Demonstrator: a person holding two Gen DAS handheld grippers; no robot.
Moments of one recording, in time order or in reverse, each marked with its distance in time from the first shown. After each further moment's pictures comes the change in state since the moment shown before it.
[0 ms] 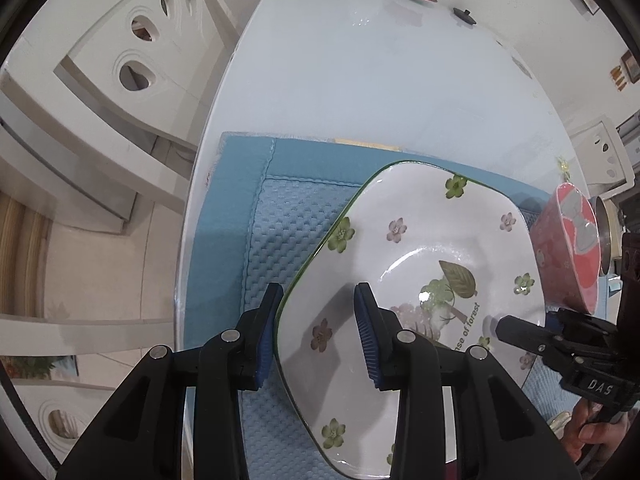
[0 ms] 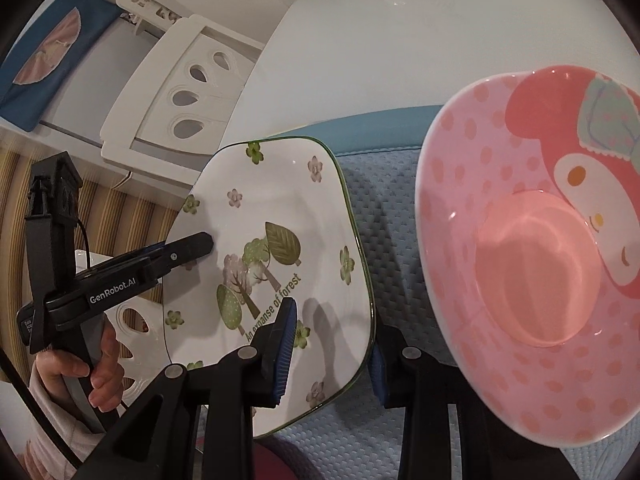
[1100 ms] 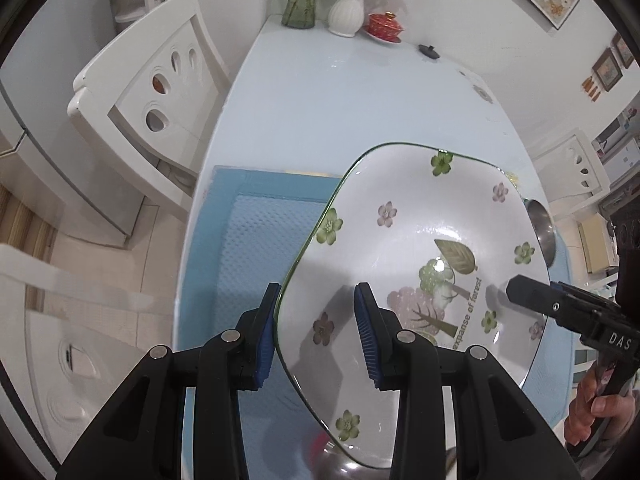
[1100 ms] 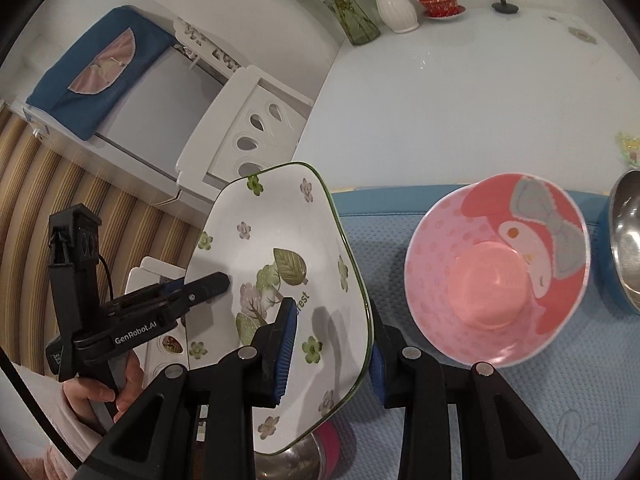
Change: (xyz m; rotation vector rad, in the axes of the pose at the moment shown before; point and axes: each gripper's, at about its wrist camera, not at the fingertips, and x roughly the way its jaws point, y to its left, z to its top) left arm -0.098 -0.050 -0.036 -0.006 -0.118 -0.030; right arm -0.118 0.019 -0.022 -0.074 -0.142 0.075
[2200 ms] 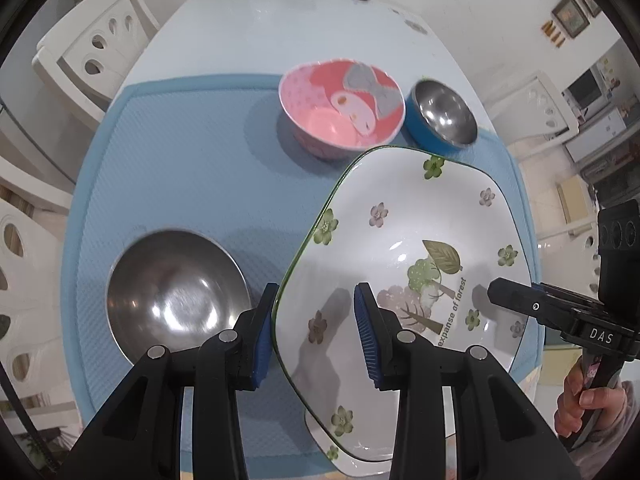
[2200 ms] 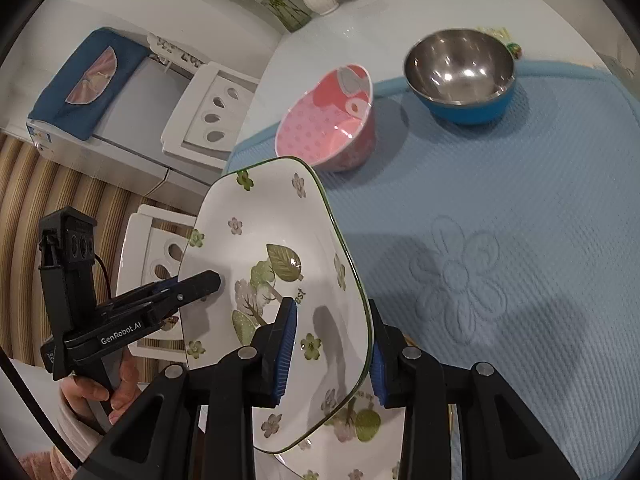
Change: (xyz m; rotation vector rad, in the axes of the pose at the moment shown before) left arm -0.007 -0.146 -0.132 0.042 0.113 -0.060; right arm -0.121 -0.110 -0.157 0.137 0.070 -0.003
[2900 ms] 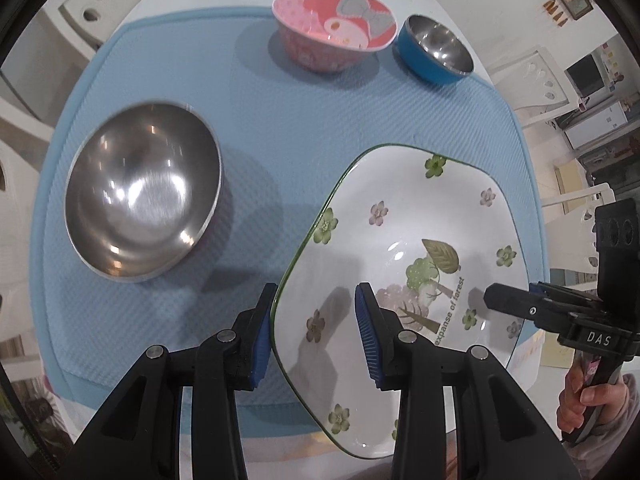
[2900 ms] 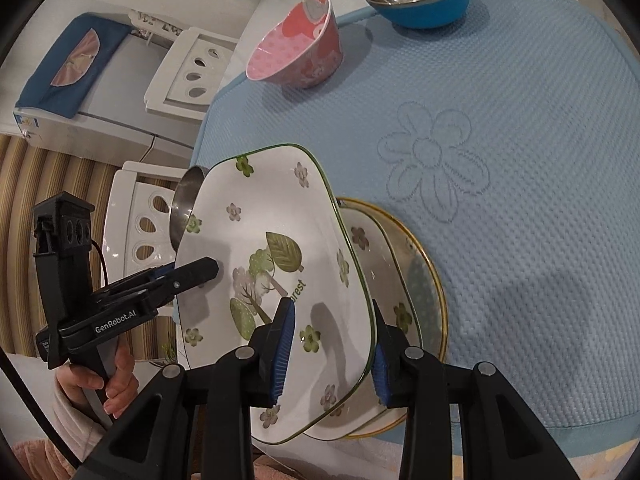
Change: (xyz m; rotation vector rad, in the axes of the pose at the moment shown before) left arm 0.024 -0.006 -0.075 -0.026 0.106 -0.028; right arm 0.012 -0.024 -0.072 0.033 0.117 -0.029
